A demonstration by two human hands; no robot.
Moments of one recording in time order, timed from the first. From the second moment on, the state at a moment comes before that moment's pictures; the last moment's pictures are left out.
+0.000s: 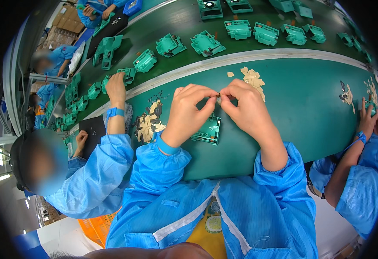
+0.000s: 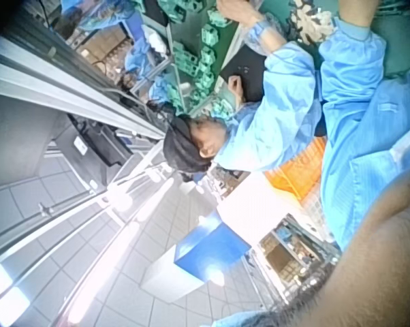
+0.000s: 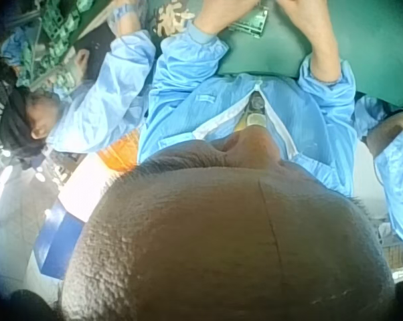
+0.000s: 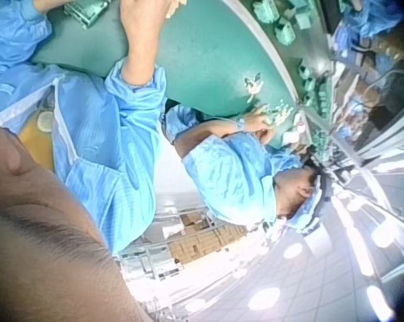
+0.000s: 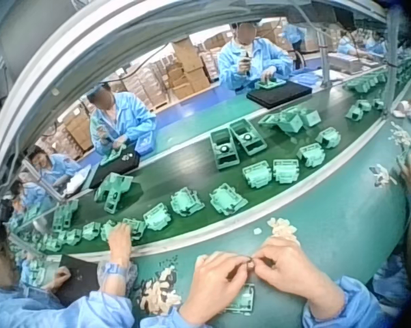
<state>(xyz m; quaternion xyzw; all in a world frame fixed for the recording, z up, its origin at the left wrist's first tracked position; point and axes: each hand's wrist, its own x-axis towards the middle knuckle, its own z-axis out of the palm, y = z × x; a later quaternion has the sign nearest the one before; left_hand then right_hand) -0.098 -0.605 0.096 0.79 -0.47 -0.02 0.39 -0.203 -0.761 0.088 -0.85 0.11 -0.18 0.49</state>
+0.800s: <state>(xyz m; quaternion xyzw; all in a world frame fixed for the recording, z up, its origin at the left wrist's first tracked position) -0.104 -0.619 0.095 0.79 -0.46 -0.01 0.39 -0.209 -0.774 0.088 -0.82 0.16 -0.14 0.54</state>
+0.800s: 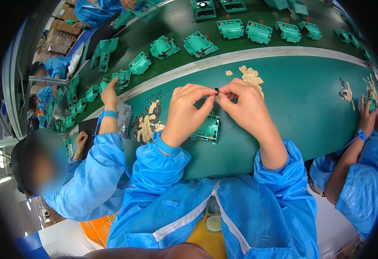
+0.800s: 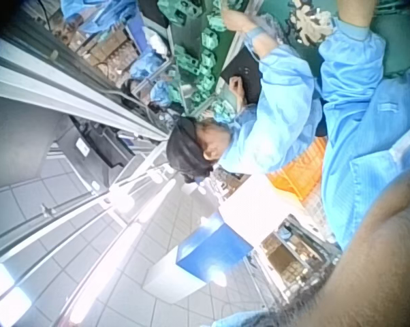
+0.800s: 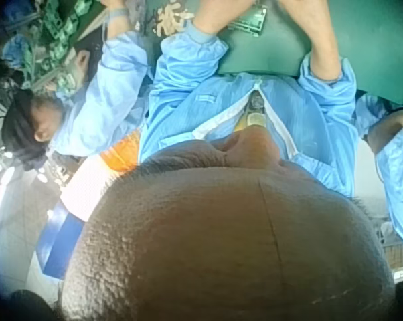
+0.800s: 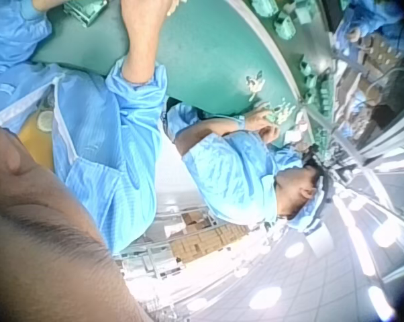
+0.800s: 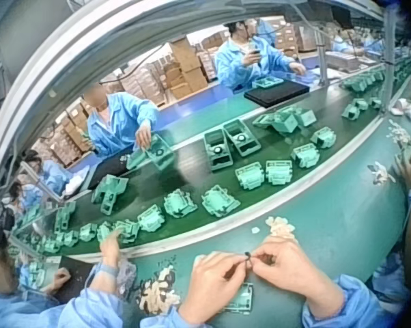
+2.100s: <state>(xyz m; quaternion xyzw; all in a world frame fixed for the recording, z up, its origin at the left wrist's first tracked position) -0.122 -0.602 0.124 0.78 -0.53 -0.07 0.33 -0.220 -0.814 0.088 -0.53 0.25 -0.06 0.81</state>
